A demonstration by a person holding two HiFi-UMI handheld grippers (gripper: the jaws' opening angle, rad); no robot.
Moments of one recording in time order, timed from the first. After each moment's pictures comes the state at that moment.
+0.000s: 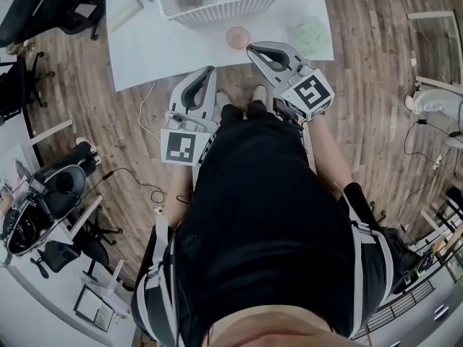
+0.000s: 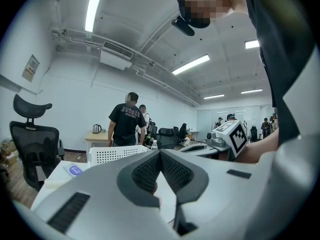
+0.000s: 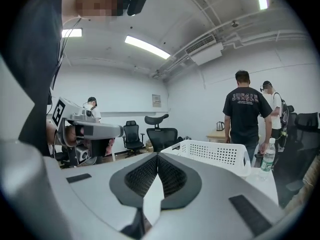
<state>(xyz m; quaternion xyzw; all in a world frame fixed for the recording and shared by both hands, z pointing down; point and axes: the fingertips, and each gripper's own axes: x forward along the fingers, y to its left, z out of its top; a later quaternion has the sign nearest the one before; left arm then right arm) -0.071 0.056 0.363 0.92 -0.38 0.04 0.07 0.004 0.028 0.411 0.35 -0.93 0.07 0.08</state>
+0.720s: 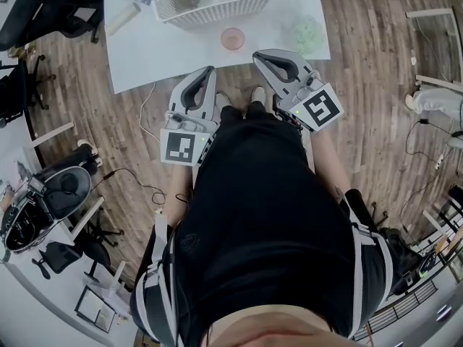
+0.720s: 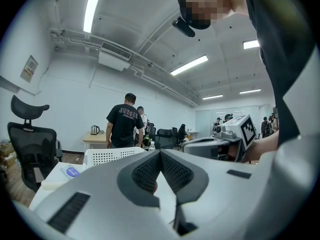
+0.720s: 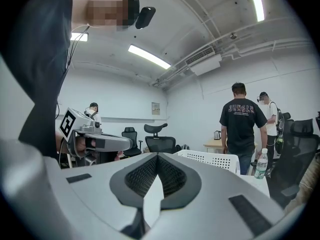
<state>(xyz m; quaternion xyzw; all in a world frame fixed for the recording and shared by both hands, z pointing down) -0.052 0.060 0.358 0.92 -0.37 0.04 0.07 0.029 0.054 0.373 0.37 -0.93 0.04 0.04</state>
